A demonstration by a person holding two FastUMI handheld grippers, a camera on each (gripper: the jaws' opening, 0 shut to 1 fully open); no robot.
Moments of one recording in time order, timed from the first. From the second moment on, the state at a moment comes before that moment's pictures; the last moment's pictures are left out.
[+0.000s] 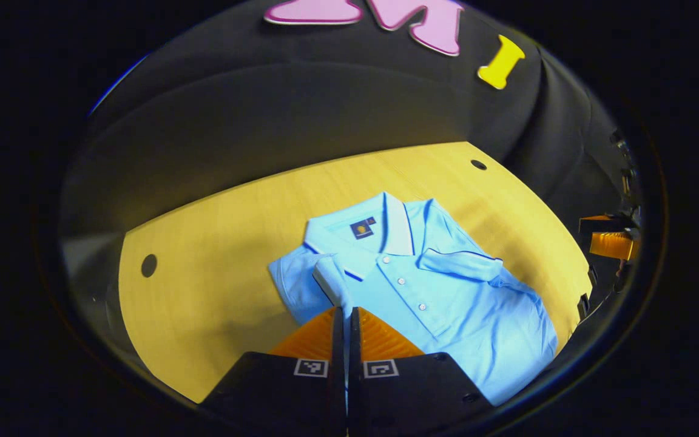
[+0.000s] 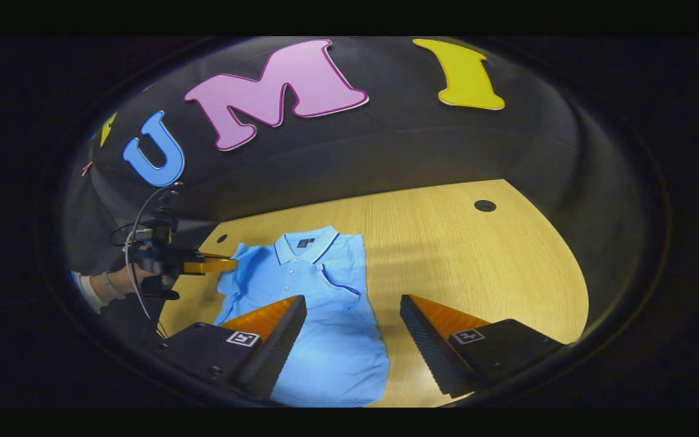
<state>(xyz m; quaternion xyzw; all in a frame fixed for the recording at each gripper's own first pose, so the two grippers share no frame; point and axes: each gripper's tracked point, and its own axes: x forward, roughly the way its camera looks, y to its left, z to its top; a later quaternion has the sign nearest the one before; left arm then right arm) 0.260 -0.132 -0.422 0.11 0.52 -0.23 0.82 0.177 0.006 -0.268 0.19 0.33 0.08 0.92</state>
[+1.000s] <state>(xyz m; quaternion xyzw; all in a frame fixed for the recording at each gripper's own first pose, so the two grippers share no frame) 0.079 -0.041 -0.365 -0.05 0.56 -0.17 0.81 0.074 0.019 -0.323 0.22 0.41 0.08 0.88</state>
